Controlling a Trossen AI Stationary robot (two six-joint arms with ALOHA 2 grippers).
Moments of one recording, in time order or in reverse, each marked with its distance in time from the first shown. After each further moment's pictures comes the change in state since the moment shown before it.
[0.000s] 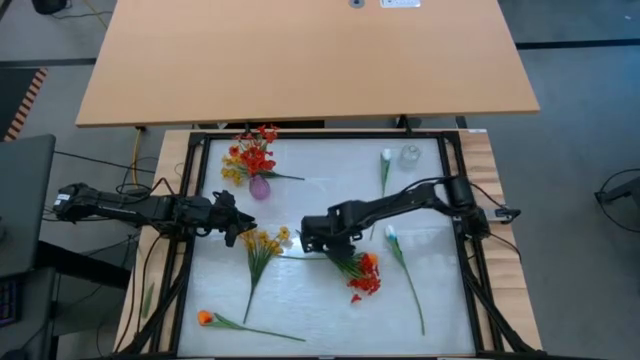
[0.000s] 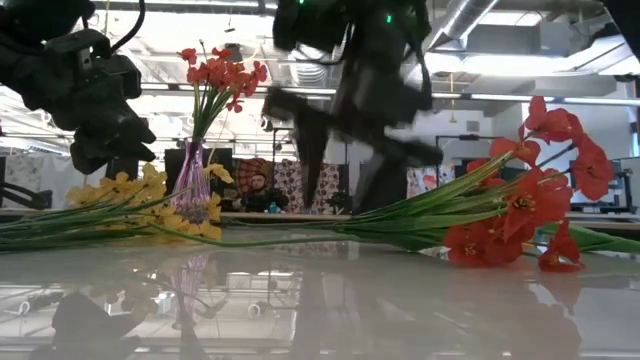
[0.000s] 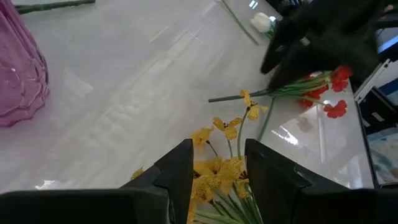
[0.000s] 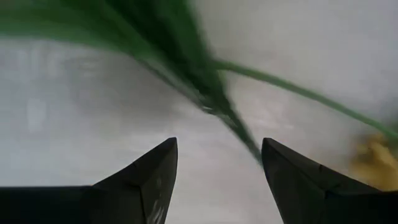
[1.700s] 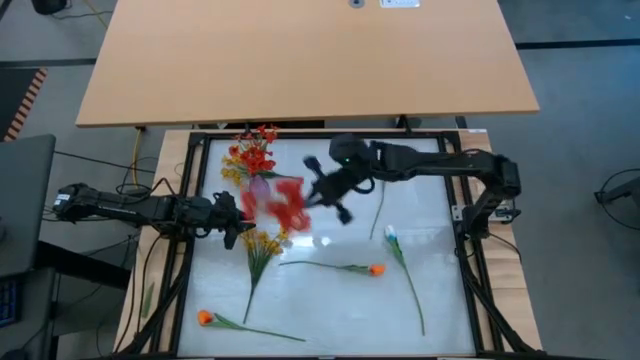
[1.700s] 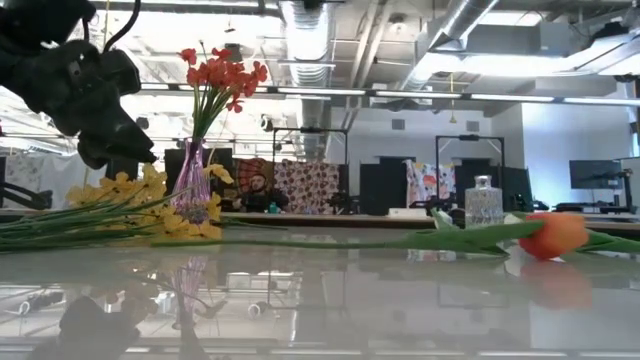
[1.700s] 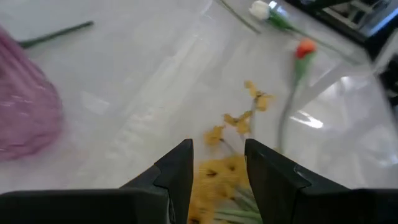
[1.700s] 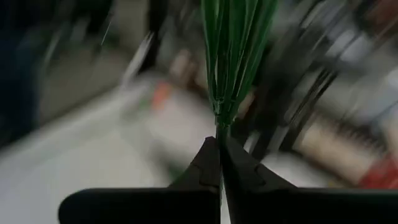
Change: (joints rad) left arm -0.001 0.000 0.000 -0.025 -0.037 0.197; right arm -0.205 -0.374 -0.003 0.526 -0.529 1.318
